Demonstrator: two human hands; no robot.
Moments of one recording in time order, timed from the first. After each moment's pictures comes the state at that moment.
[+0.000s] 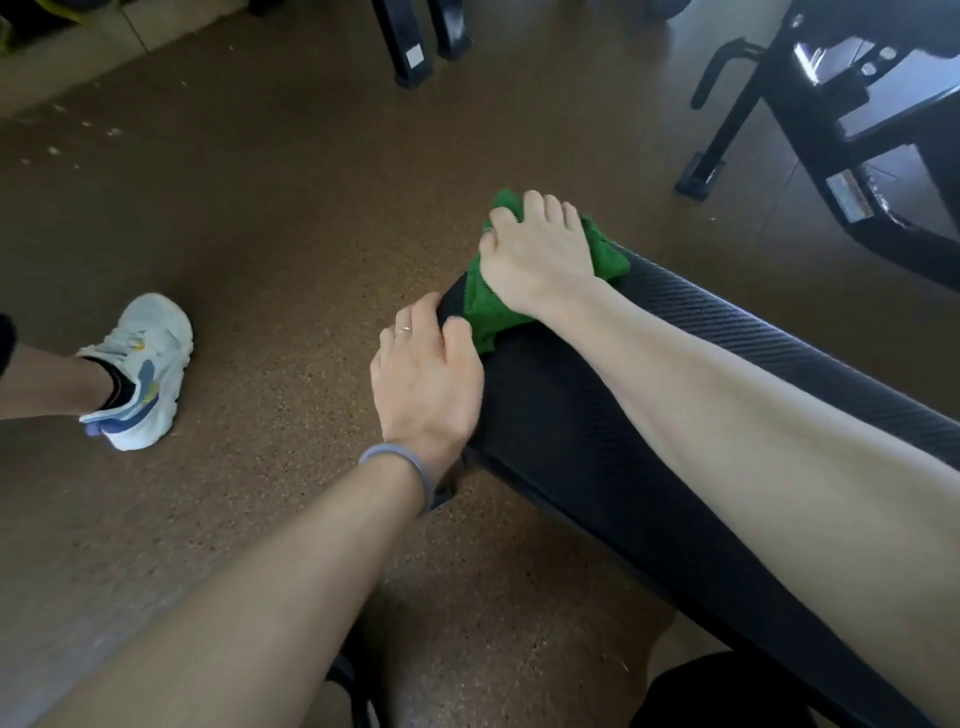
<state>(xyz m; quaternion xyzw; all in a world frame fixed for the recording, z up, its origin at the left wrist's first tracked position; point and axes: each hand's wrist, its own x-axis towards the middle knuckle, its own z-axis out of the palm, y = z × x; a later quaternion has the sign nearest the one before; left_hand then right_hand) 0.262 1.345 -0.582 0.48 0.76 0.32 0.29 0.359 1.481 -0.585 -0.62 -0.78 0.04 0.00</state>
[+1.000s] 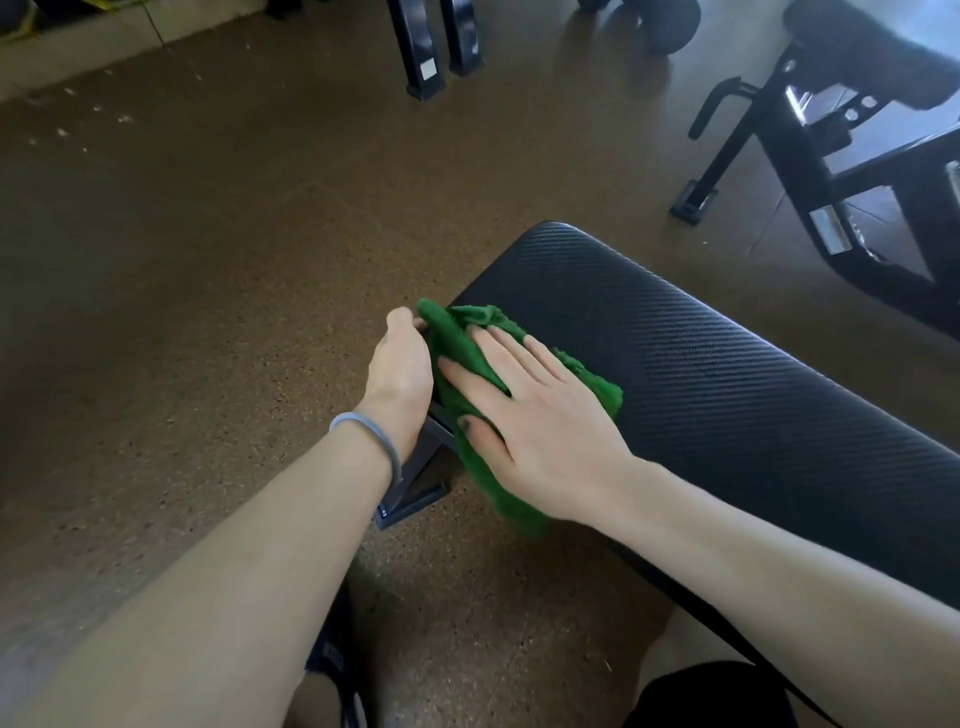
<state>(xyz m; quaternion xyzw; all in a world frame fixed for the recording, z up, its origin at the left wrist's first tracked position) 0.229 1.338 -0.577 0.17 0.69 0.43 0.55 0.387 1.317 -0.586 -0.41 -0.91 0.07 0.06</state>
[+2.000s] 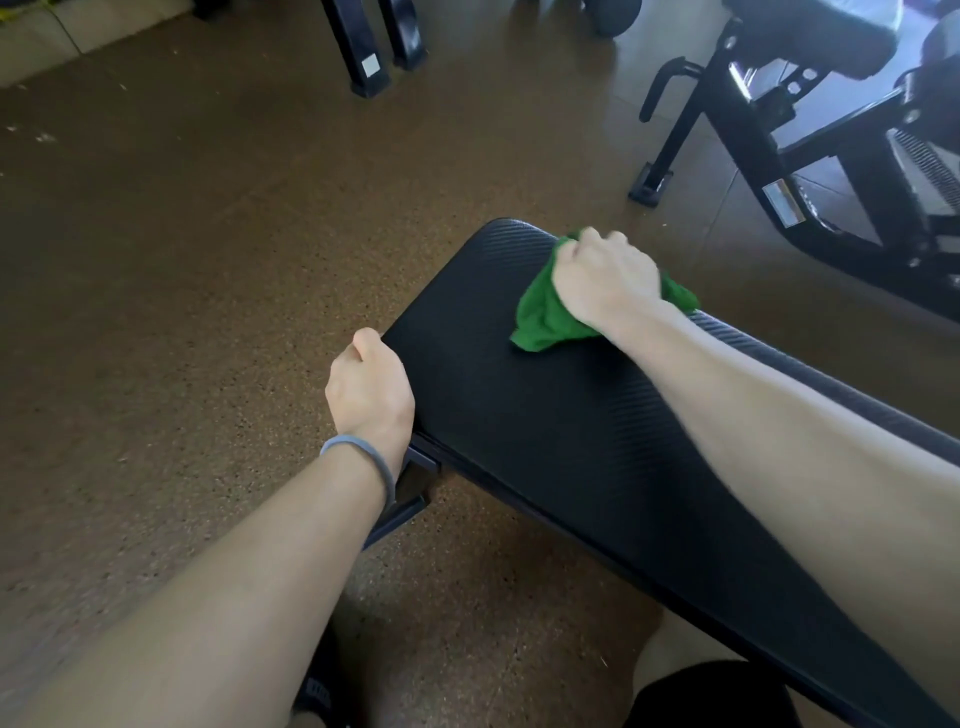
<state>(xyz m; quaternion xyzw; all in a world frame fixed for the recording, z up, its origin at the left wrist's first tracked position) 0.253 1.347 -0.571 0.17 0.76 0.43 0.45 0.441 1.465 -0.571 -0.74 -0.66 0.11 0.03</state>
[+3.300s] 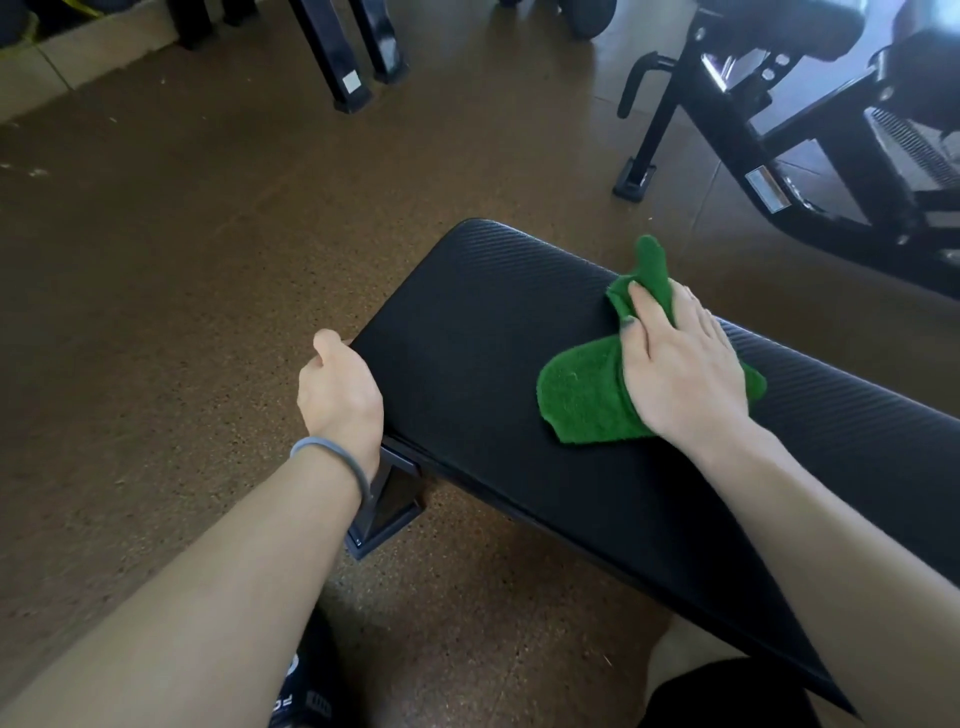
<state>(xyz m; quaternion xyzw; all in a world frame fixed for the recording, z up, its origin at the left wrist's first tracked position) 0.258 1.347 -0.575 0.14 0.77 0.45 0.44 0.513 1.356 -0.586 -0.76 -0.64 0.08 0.10</state>
